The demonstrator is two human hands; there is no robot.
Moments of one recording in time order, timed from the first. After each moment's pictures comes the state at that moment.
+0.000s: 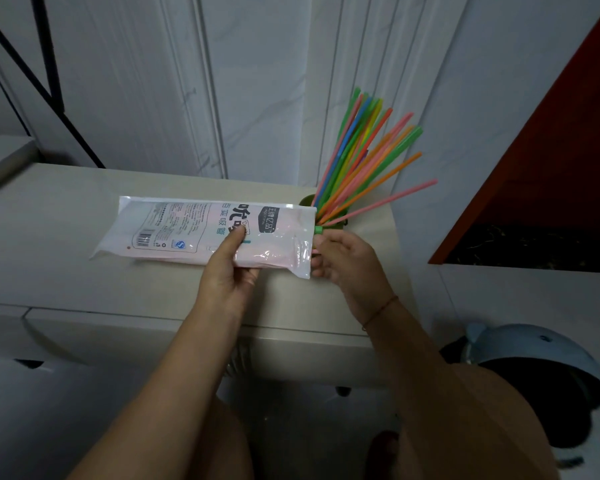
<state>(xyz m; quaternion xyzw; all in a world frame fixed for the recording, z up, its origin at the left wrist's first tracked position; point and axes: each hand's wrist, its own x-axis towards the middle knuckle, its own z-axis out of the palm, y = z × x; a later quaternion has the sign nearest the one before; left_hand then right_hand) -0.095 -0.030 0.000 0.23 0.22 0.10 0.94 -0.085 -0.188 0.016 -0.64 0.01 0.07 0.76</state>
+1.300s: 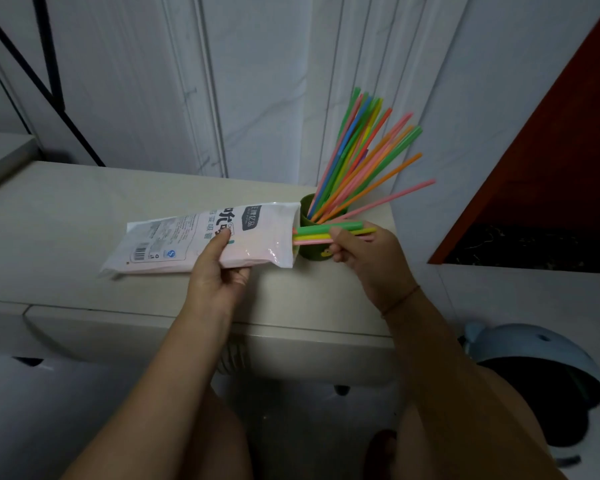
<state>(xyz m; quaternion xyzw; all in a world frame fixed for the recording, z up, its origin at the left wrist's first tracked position) -0.098 -0.016 -0.003 0.19 0.26 0.09 0.94 -0.076 -0.212 0.027 -0.64 -0.03 0.04 0.76</state>
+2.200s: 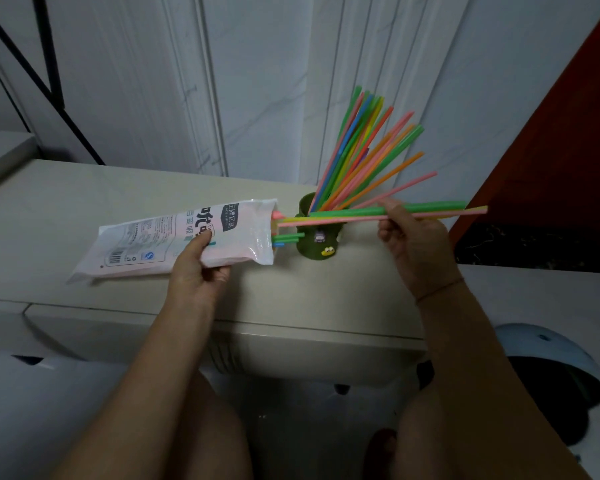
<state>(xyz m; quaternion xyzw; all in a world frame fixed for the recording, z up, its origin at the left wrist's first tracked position) -0.098 0.008 -0.008 0.19 0.29 0.13 0.93 -0.060 -0.248 0.045 -0.54 0.03 -0.05 0.84</state>
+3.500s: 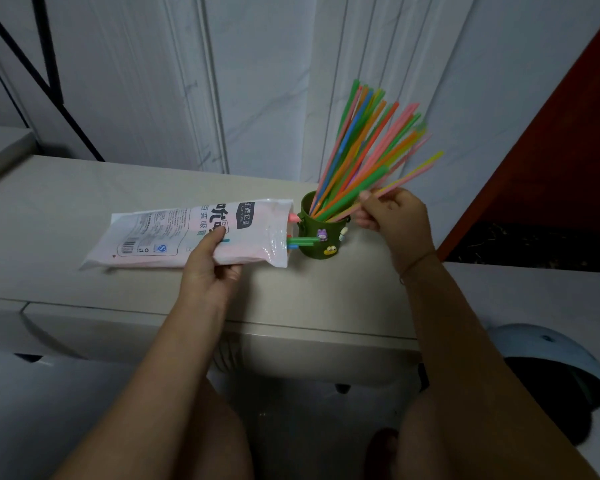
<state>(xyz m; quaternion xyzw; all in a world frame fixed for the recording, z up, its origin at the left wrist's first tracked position) -0.092 -0.005 -0.007 0.20 0.28 0.11 0.93 -0.025 -0.233 0.034 -0.71 -0.01 -0.09 0.70</state>
